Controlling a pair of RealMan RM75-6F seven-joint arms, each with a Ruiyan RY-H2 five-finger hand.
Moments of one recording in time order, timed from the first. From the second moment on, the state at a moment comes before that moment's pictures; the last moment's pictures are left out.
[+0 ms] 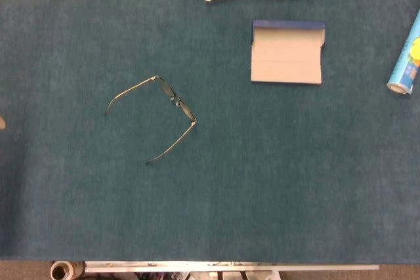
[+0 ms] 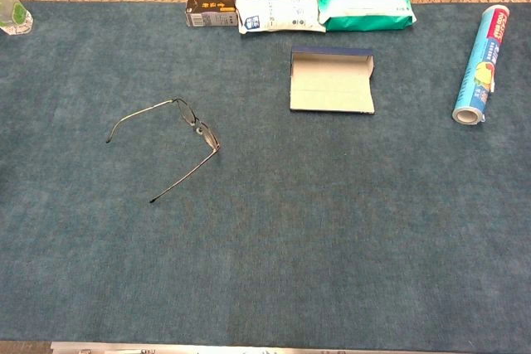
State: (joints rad) left arm -0.10 -1.19 -0.04 -1.55 1.43 1.42 0.11; right arm 0.09 -1.17 0.10 -1.52 -1.50 1.51 0.02
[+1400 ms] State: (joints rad) left arm -0.41 -1.08 -0.02 -1.71 1.56 1.00 0.13; right arm 0.06 -1.11 0.13 -1.57 -1.52 1.61 0.10
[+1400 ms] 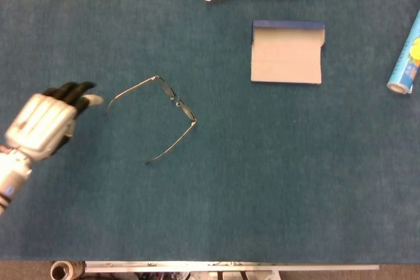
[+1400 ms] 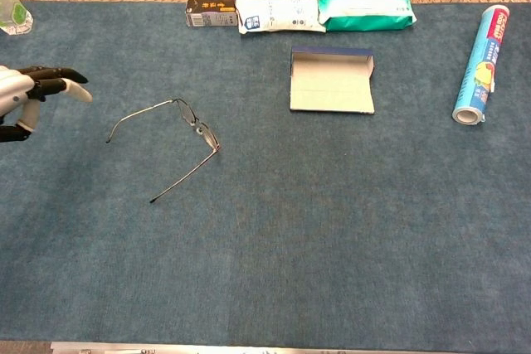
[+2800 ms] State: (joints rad) left arm -0.85 -1.30 -0.01 -1.71 0.98 0.74 0.78; right arm 0.06 -1.09 0.14 -1.57 -1.49 1.58 0.13
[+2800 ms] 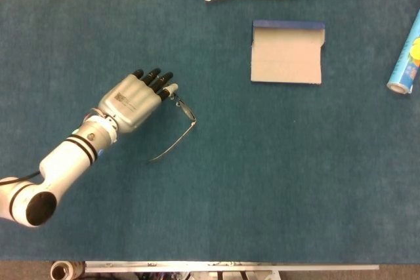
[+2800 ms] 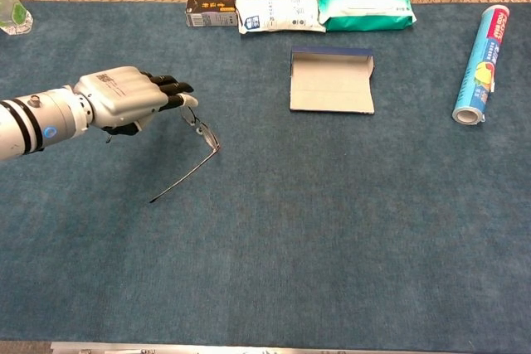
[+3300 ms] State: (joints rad) left arm -0.92 -1.35 0.05 -1.67 0.89 0.76 0.83; right arm 0.06 -1.09 0.13 -1.57 -1.49 1.57 0.13
